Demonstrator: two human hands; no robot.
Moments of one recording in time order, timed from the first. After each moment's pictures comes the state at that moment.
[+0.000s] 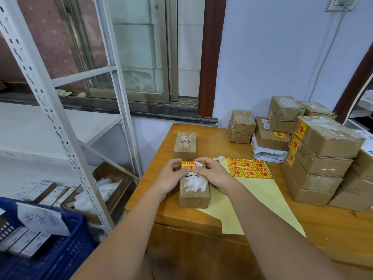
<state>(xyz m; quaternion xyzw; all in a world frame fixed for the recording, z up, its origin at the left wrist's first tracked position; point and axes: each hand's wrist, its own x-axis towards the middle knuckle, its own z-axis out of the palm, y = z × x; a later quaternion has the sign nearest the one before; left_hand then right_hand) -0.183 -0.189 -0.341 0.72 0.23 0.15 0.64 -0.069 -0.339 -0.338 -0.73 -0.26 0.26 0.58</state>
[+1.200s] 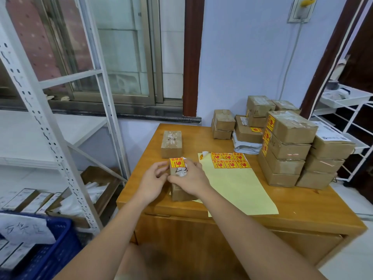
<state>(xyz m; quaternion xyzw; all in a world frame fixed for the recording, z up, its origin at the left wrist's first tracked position) -0.241 -0.208 -0.338 0.77 0.17 0.19 0.59 -0.160 -0.346 -0.315 -0.90 -0.23 0.12 0.35</state>
